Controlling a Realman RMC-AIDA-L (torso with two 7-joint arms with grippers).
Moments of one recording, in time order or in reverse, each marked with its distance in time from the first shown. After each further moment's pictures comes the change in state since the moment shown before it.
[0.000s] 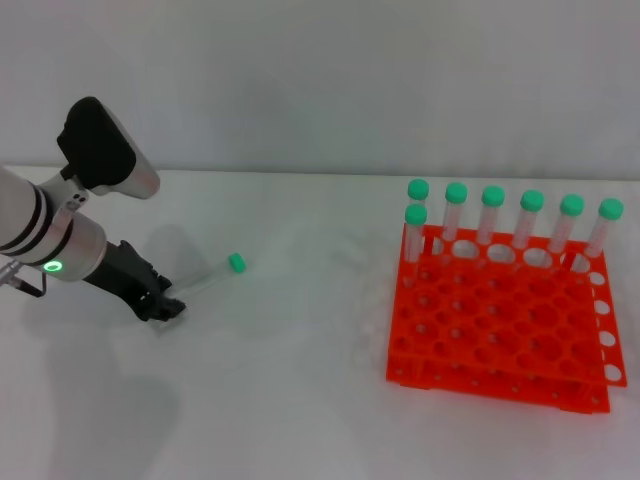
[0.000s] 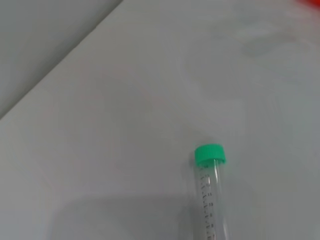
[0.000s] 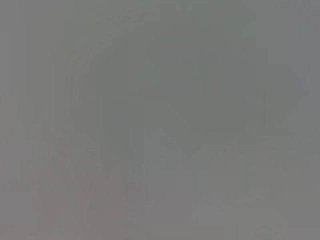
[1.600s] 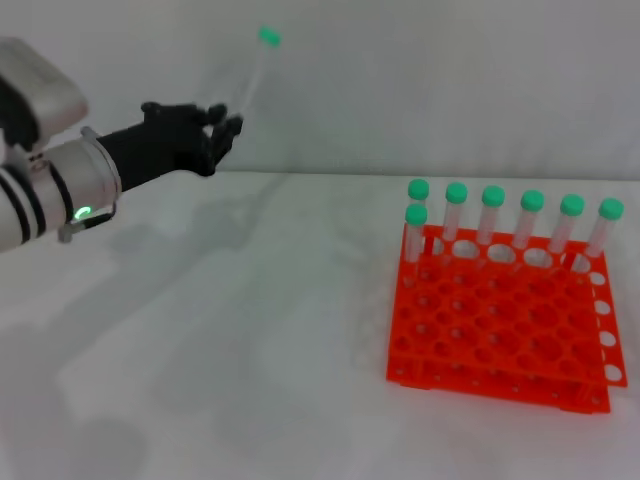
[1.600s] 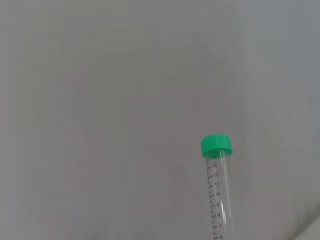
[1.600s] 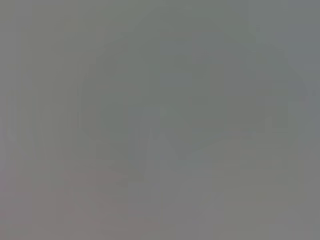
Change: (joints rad) left arm 0.189 -0.056 0.000 0.001 -1.134 0.147 0.584; right arm -0.009 -0.007 -0.054 -0.007 0.001 -0.004 0.150
